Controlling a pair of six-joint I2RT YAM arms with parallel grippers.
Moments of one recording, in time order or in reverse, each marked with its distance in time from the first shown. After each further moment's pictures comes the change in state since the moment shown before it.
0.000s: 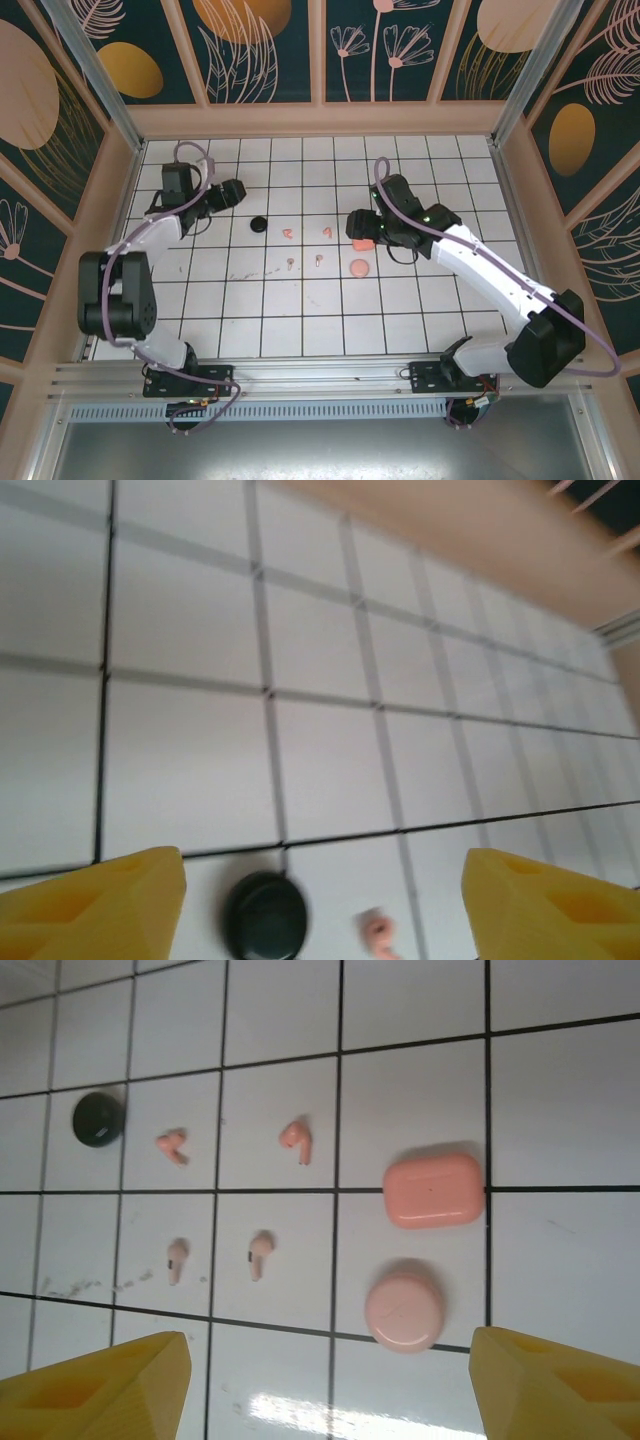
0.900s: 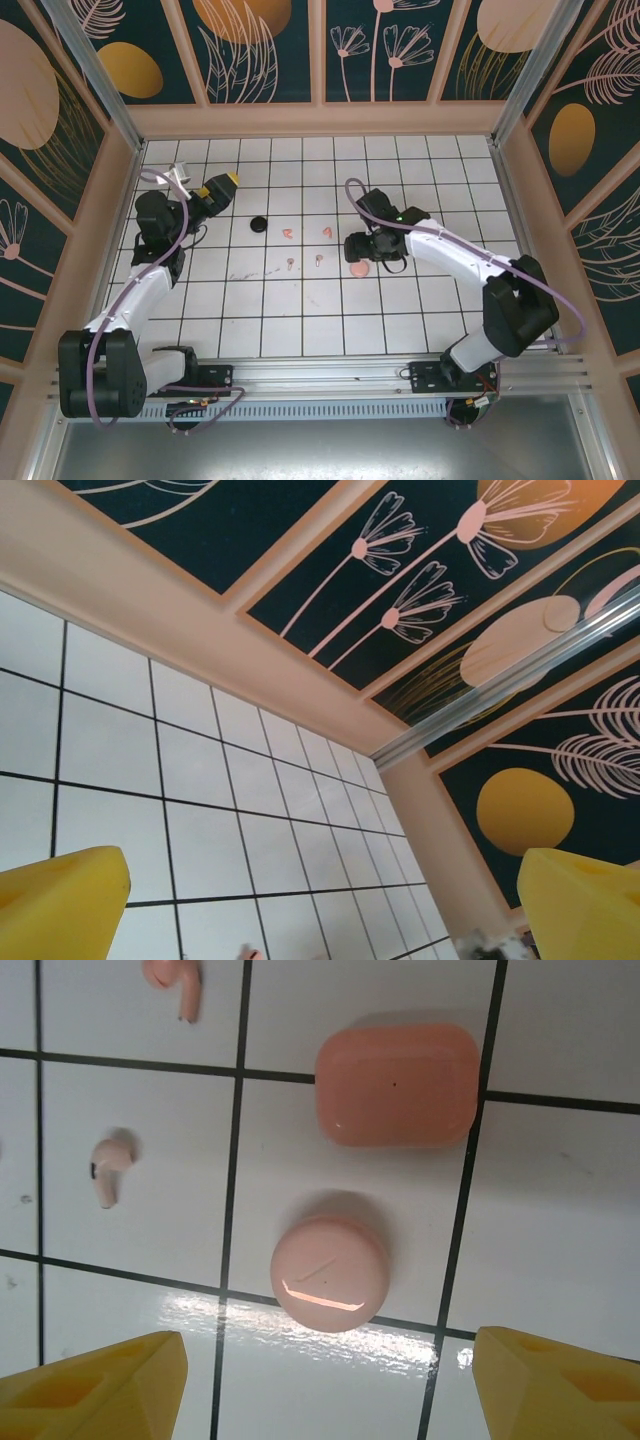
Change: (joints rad) left arm 0.000 -0.386 -0.339 0.466 0.085 -0.417; right arm 0.000 0.193 -0.101 0.034 -0.039 -0.131
